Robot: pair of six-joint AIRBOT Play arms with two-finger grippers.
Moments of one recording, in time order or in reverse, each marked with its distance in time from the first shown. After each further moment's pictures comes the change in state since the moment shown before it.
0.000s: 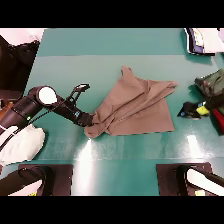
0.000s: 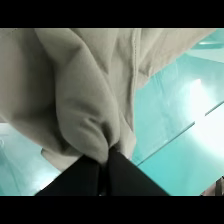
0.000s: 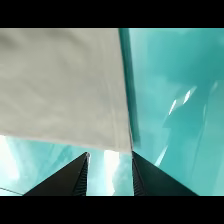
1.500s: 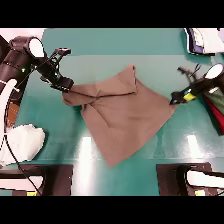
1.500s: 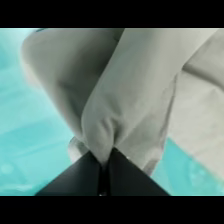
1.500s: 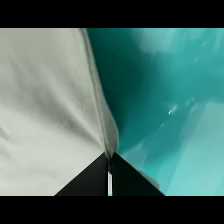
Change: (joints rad) left arm 0.213 -0.352 0.653 0.390 -0.332 0.028; right arm 0.166 -0.235 0.326 -0.037 -0.063 -0.064
